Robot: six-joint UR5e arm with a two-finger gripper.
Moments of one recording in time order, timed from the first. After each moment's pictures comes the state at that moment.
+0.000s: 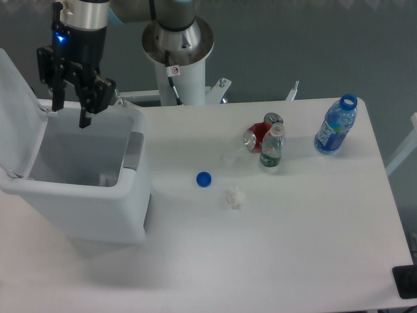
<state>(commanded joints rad) 2.16 -1.51 -1.60 -1.20 1.23 0.70</state>
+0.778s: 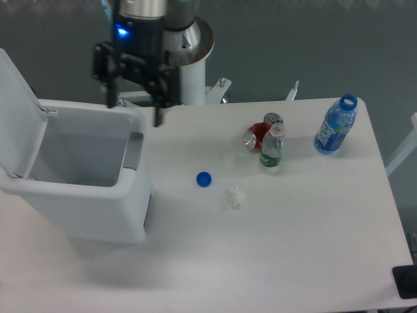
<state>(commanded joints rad) 2.38 -1.53 -1.59 -1.17 1.42 0.82</state>
